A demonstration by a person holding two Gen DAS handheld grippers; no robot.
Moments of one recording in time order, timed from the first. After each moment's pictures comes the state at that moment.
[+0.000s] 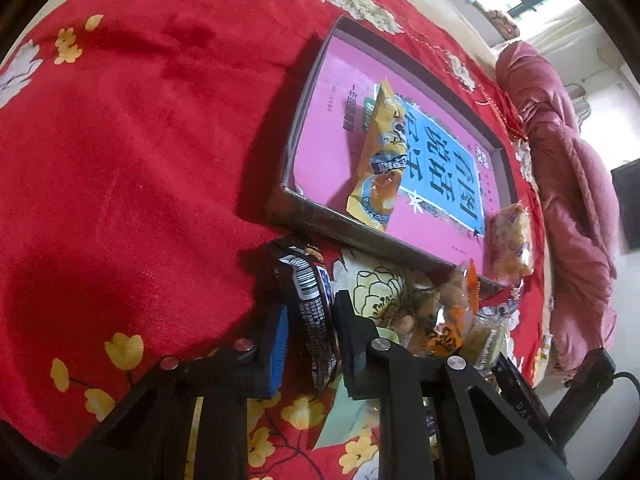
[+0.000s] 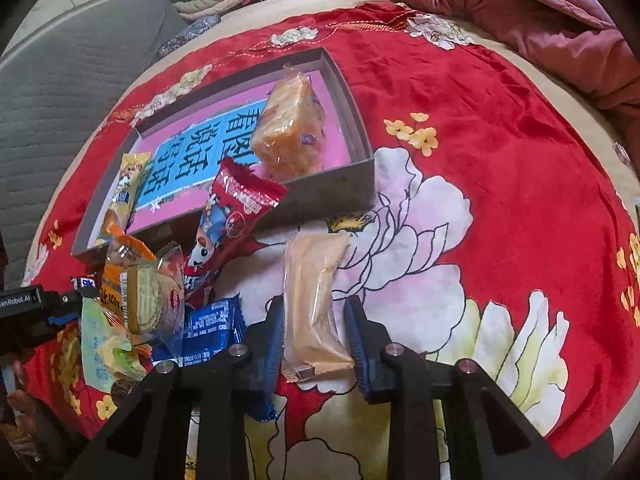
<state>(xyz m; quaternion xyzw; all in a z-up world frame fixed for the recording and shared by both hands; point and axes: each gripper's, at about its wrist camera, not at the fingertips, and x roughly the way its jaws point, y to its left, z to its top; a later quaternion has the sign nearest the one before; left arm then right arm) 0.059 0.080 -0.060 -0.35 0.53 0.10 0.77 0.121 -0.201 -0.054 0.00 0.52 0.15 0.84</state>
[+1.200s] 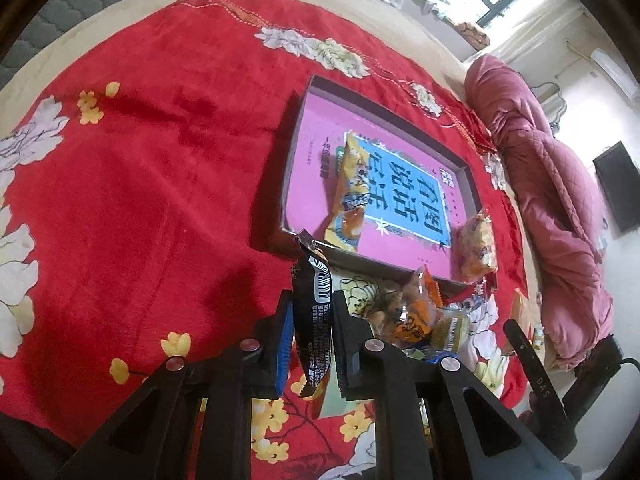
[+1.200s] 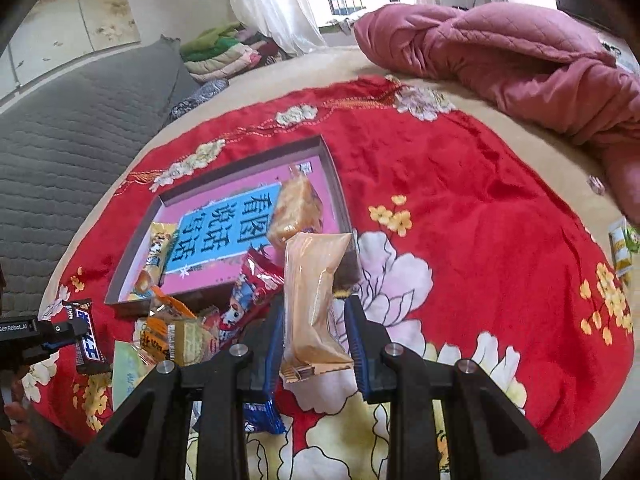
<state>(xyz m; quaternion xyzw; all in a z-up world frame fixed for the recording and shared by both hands) 0.029 0.089 -0.007 -0.32 0.48 0.09 0.81 0.102 -0.217 -0.003 0.03 0.41 0.15 0.90</state>
